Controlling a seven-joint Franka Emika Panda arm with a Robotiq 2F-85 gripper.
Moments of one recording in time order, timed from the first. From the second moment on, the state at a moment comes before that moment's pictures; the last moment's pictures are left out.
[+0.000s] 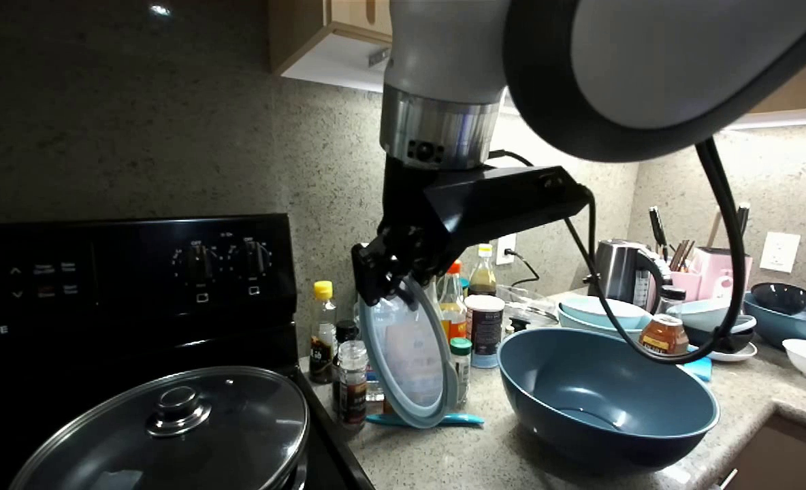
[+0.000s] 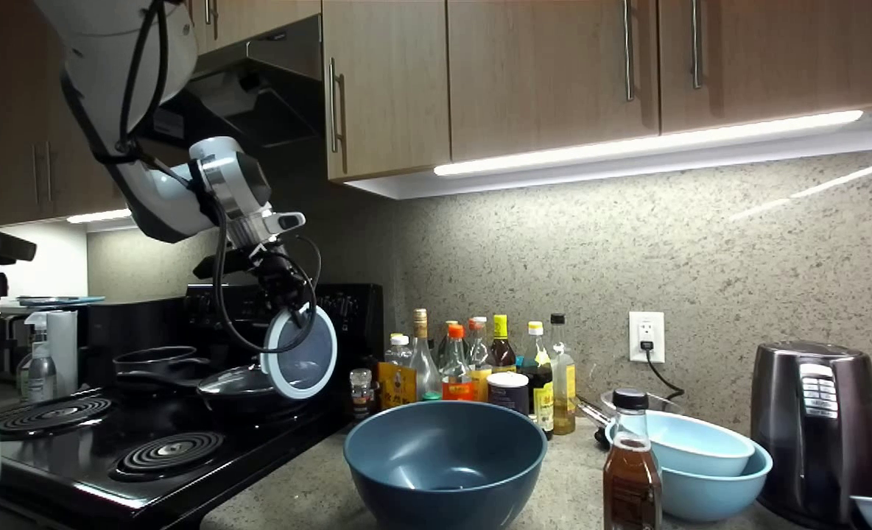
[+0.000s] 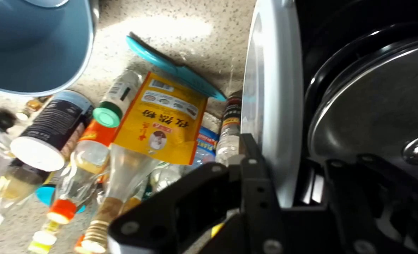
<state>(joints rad) 0.32 0.06 0.17 -1.99 -0.47 2.32 0.78</state>
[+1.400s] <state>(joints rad) 0.31 0.01 0.23 -2.11 -0.38 2.52 0.81</state>
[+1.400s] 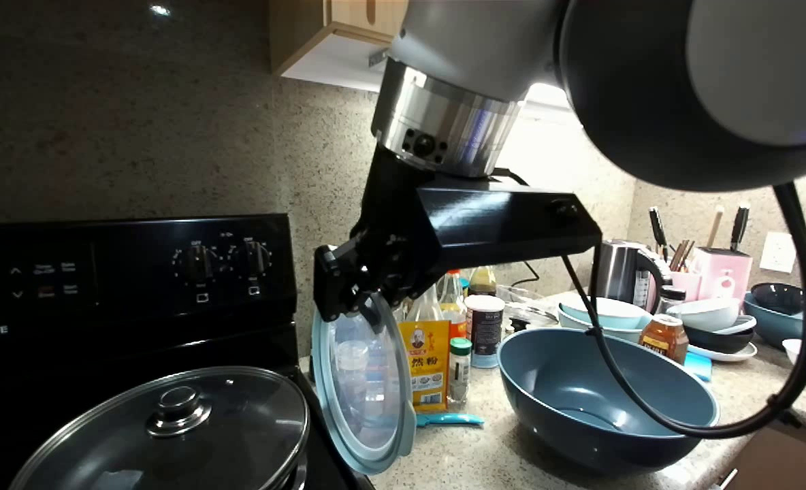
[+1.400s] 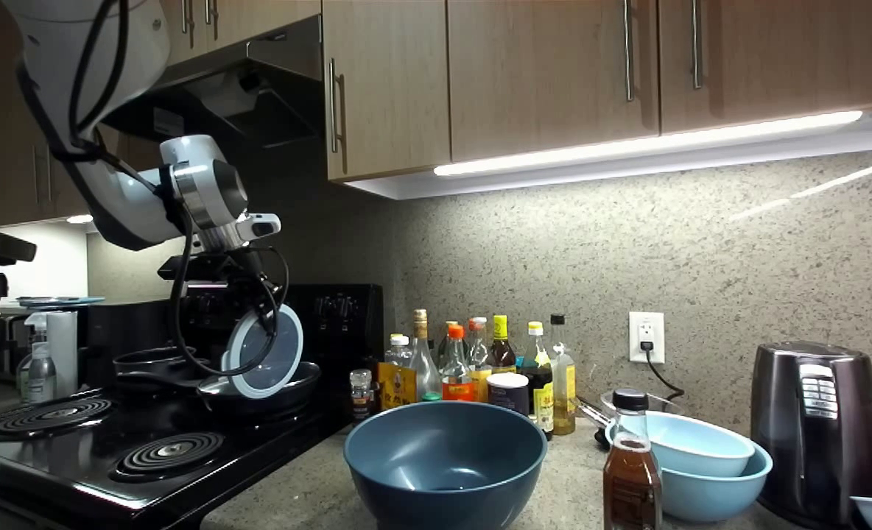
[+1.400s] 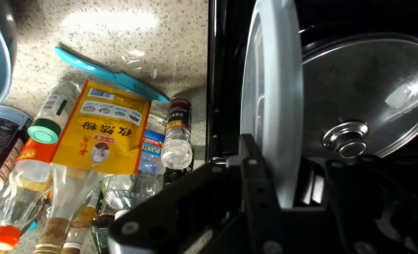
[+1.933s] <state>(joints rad) 0.31 0.01 0.23 -2.11 -0.34 2.53 0.78</state>
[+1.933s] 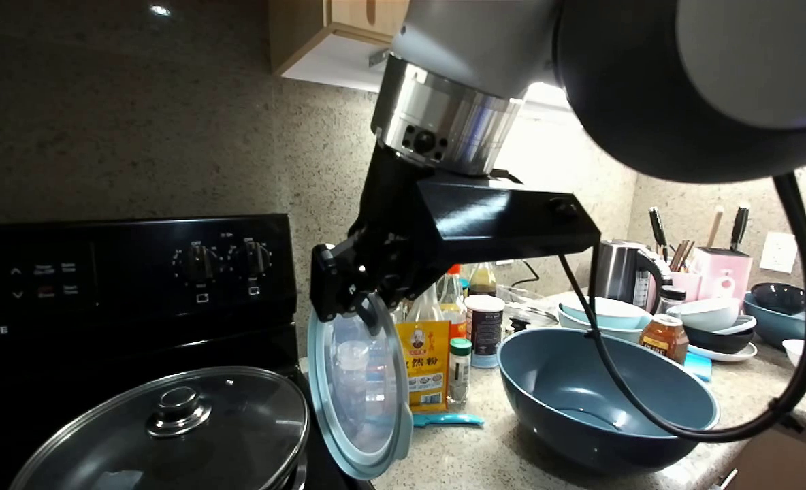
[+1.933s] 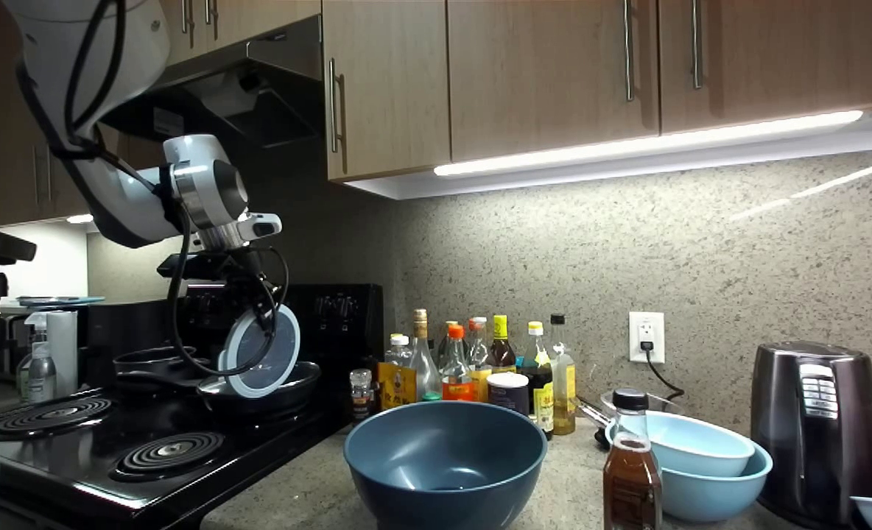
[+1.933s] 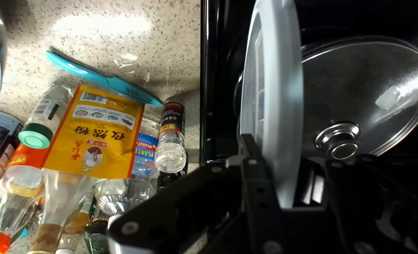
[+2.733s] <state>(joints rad) 0.22 -0.08 0.19 -2.23 -0.41 2.49 1.04</state>
